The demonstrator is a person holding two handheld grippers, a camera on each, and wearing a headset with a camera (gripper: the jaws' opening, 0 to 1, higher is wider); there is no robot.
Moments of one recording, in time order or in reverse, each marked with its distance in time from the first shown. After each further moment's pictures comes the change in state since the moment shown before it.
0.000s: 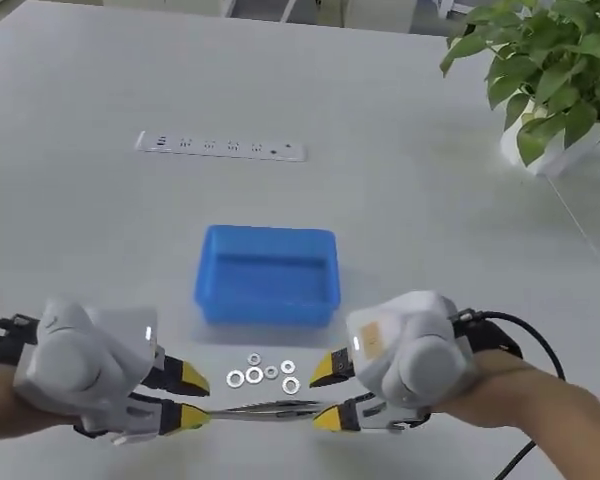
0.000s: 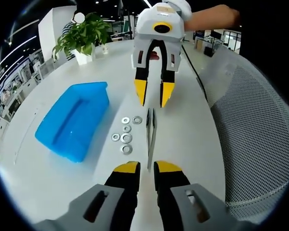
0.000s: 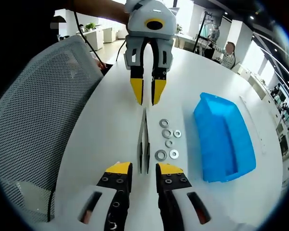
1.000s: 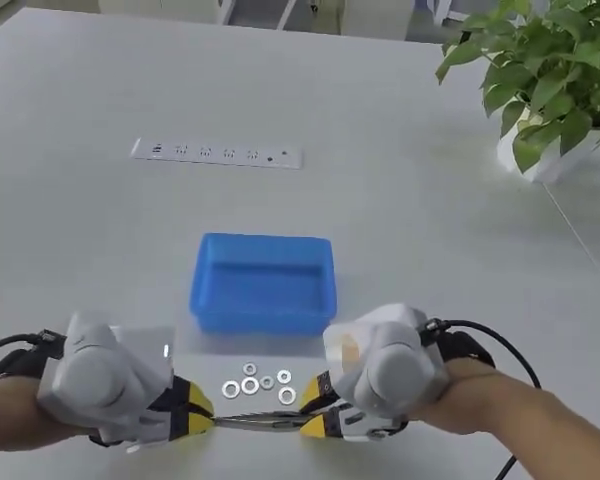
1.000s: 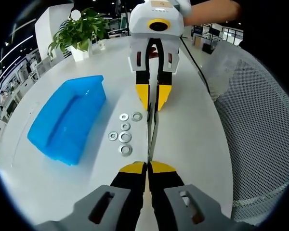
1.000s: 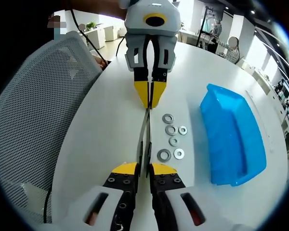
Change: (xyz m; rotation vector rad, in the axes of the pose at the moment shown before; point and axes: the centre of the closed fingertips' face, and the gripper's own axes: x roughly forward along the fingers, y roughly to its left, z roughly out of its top) left arm 0.017 0.002 -0.004 0.016 0.027 -0.017; right arm 0.017 0.001 -0.007 0.022 0.027 0.046
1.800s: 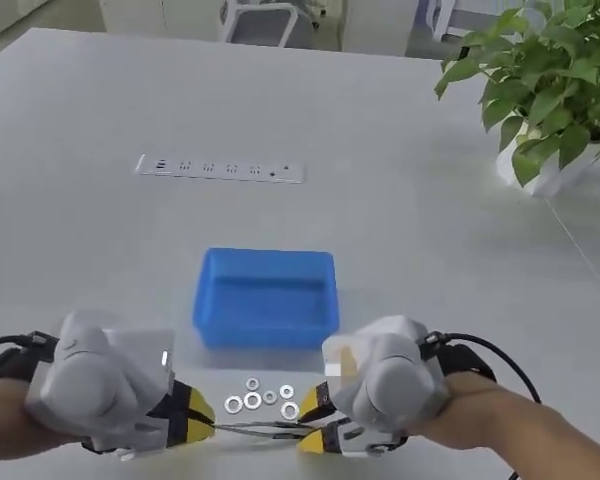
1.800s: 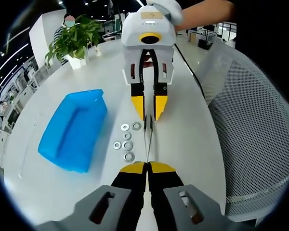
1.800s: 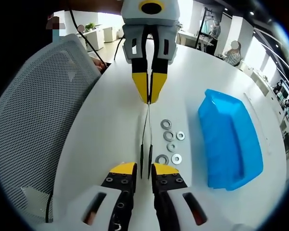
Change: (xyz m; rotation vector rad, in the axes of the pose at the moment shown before) left arm -0.024 -0.001 0.021 0.063 0.005 0.003; right arm -0.003 -0.002 0.011 0.000 -0.015 -0.018
